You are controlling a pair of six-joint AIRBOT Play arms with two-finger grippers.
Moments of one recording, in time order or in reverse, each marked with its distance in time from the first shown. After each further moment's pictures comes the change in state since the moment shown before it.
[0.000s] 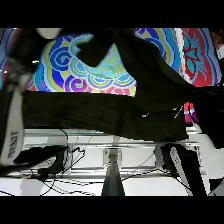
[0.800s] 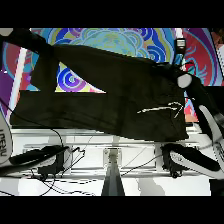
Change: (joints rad) left arm 0.349 0.002 -0.119 0.280 -0.440 -0.103; right arm 0.416 -0.647 0.047 0.219 -0.845 -0.004
